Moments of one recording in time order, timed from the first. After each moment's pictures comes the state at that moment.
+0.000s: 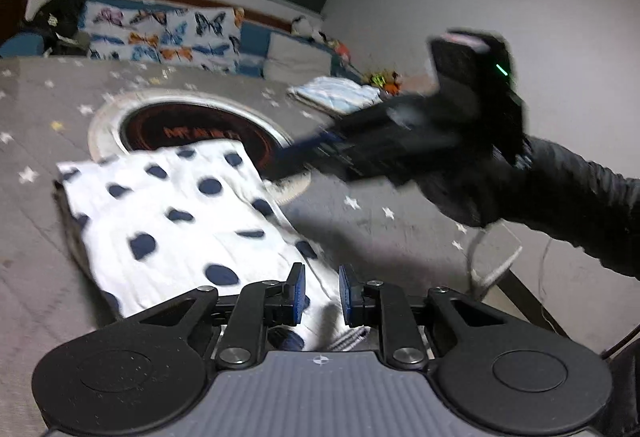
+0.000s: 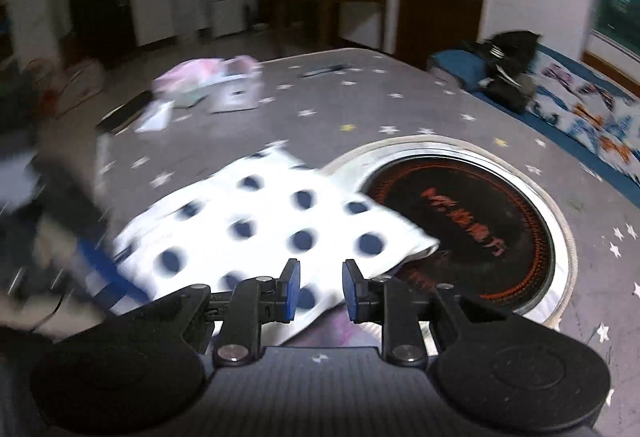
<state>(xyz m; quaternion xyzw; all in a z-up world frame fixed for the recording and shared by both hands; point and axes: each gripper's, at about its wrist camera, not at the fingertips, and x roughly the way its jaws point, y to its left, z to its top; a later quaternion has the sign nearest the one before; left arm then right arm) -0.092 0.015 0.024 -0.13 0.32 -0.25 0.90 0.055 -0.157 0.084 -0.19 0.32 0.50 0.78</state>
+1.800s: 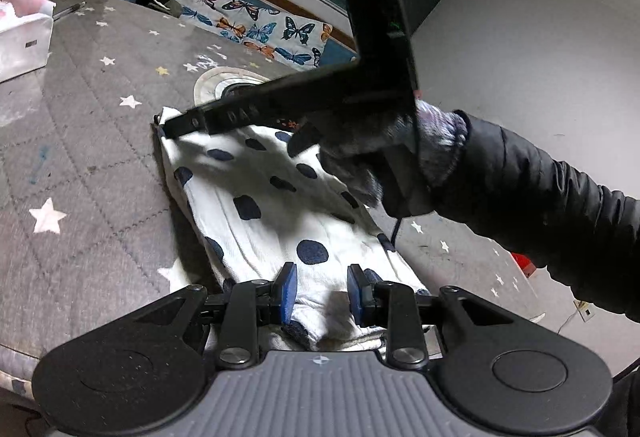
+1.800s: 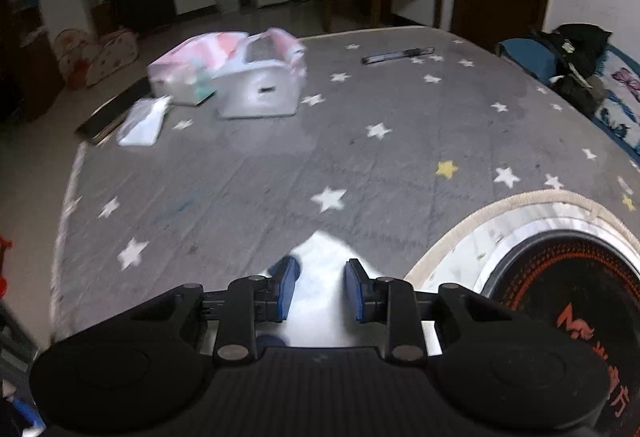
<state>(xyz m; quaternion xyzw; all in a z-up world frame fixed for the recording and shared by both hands) -0.118 0.067 0.000 -0.24 0.32 -0.15 0.90 0.087 0.018 0.038 -0.24 0.34 0.55 0.72</state>
